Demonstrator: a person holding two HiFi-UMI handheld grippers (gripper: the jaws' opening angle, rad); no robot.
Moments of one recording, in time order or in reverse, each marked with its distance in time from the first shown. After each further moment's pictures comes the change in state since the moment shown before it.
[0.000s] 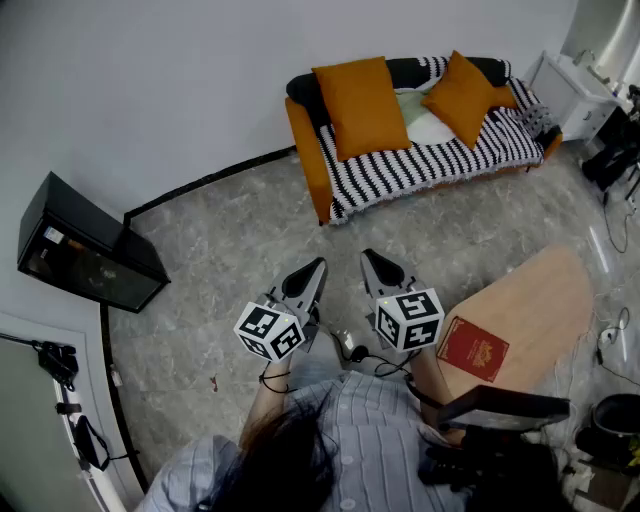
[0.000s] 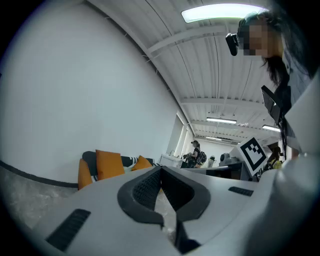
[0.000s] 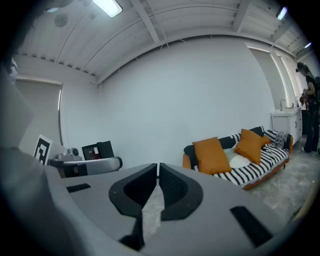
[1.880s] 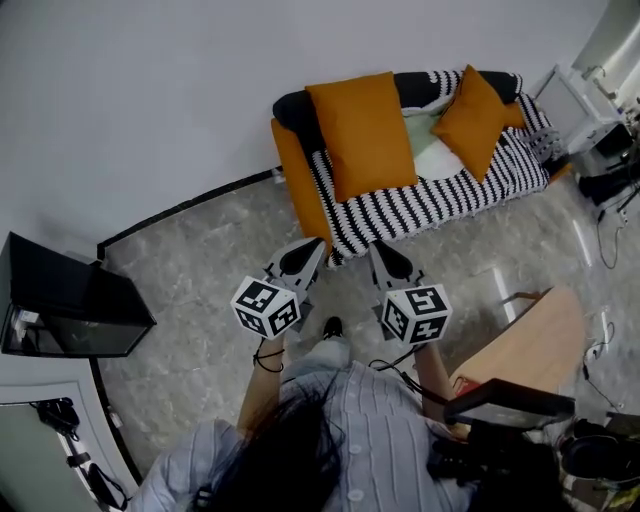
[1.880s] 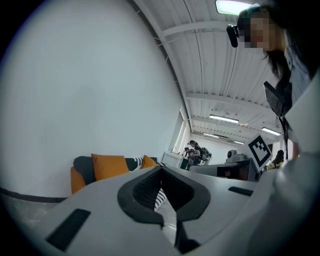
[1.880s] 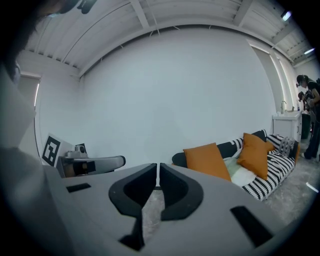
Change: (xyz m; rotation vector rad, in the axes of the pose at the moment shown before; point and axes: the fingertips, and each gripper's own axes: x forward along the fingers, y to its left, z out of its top) left arm 0.243 0.264 0.082 -0.015 0.086 -0.108; right arm 0.283 -0.143 0.113 0.013 0.009 -0.125
